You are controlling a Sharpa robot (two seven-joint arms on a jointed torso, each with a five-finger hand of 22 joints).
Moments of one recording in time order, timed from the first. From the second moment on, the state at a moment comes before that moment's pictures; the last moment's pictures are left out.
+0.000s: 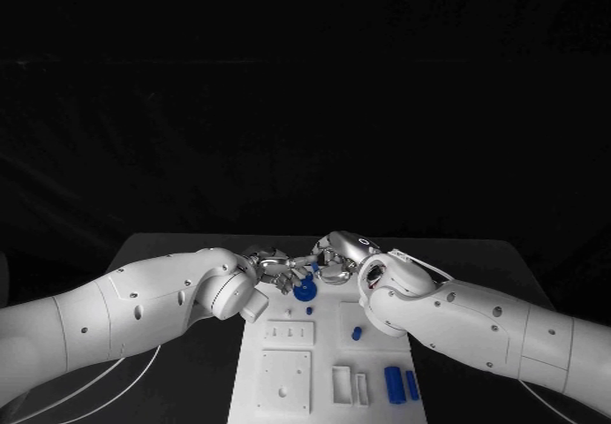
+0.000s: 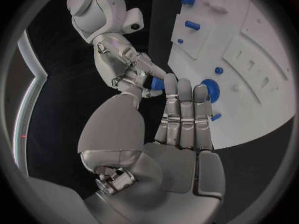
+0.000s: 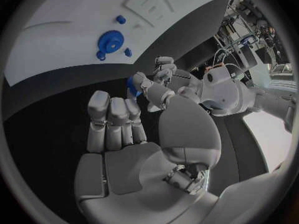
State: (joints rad) left arm 1.37 -0.58 -0.14 1.27 -0.34 -0.26 -0.22; left_hand 1.13 -0.19 0.21 0.29 0.05 0.90 0.12 0.38 0.34 1.33 0.00 0.48 0.37 1.10 -0.07 0.91 0.65 0.05 0.92 -0.13 0.76 1.31; right arm 1.22 -0.50 0.02 1.31 -1.50 -0.41 -0.31; right_hand 1.09 -0.12 0.78 -0.26 0.05 0.98 0.04 0.35 0.44 1.14 -0.03 1.25 1.24 1.30 -0.13 1.22 1.06 0.20 1.20 -0.09 1.12 1.31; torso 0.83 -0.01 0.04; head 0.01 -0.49
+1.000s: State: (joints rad) left arm 1.37 -0.57 -0.15 1.26 -0.35 -0.26 -0.25; left_hand 1.39 -0.03 0.15 0.25 0.05 0.93 0.11 0.38 0.34 1.29 0.00 0.51 0.39 1.08 -0.06 0.96 0.59 0.05 0.88 -0.12 0.80 1.31; right arm 1.21 -0.49 0.01 1.32 -1.51 -0.40 -0.33; right_hand 1.09 -0.12 0.78 -0.26 0.05 0.98 0.04 0.36 0.44 1.14 -0.03 1.25 1.24 1.30 -0.13 1.22 1.05 0.20 1.20 -0.08 1.12 1.31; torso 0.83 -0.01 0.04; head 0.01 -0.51
